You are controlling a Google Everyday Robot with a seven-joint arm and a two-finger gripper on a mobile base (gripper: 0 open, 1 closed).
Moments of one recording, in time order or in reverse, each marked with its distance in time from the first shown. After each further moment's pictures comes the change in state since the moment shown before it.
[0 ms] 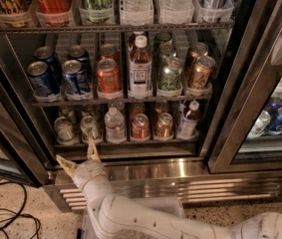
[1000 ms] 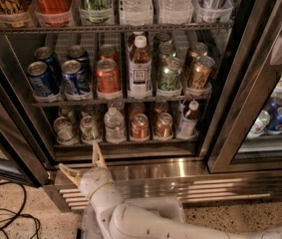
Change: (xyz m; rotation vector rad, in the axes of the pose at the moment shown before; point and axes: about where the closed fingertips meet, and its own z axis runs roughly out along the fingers) arm -0.015 -0.007 -0.037 -0.029 -0.052 -0.089
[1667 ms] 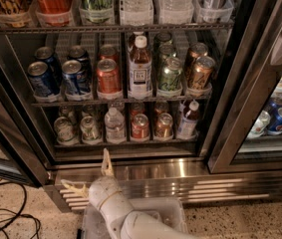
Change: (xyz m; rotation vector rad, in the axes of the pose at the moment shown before) arm 0.030 0.002 -0.024 -0.048 0.001 0.063
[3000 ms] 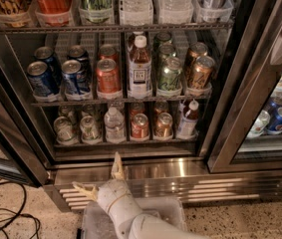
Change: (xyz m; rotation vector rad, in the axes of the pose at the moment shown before) arm 0.011 -0.022 -0.025 0.039 0.096 -0.023
